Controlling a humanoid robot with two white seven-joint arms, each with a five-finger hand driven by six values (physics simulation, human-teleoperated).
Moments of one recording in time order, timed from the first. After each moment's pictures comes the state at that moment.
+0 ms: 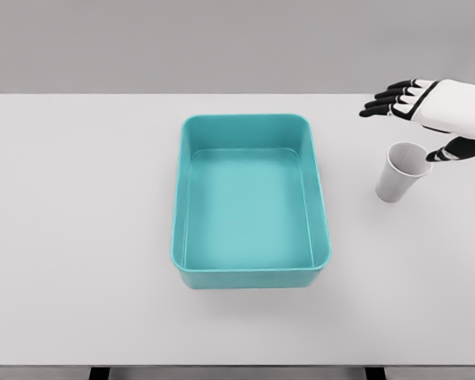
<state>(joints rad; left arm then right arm) 0.06 0.00 -0.15 -0.11 0.09 0.02 -0.06 -0.52 -1.06 0.32 -1.75 0.14 -0.50 0.61</state>
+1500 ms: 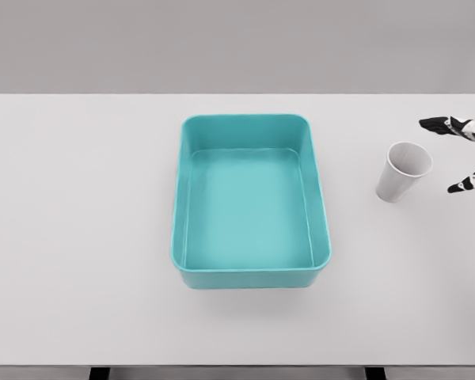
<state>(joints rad) 0.06 0.00 -0.15 -0.11 0.09 0.02 -0.06 -0.59 -1.06 0.68 -1.17 -0.45 -0.44 0.61</state>
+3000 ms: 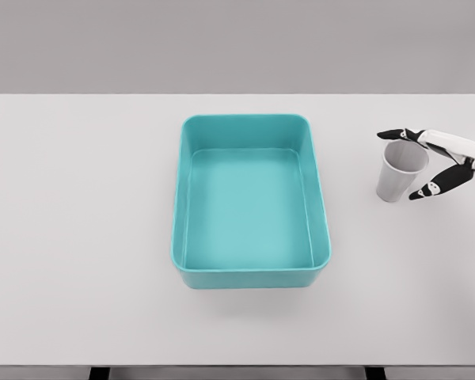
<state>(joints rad) 0.06 0.00 -0.15 -0.11 0.09 0.02 -0.06 -0.61 -0.95 0.70 -1.20 -0.37 -0.40 0.60</state>
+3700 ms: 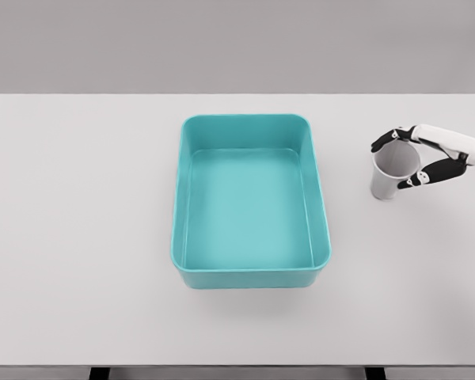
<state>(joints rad) 0.06 0.00 -0.16 -0.11 0.09 0.02 -0.06 -0.61 -0.95 0.68 -1.26 -0.35 -0.42 0.61</state>
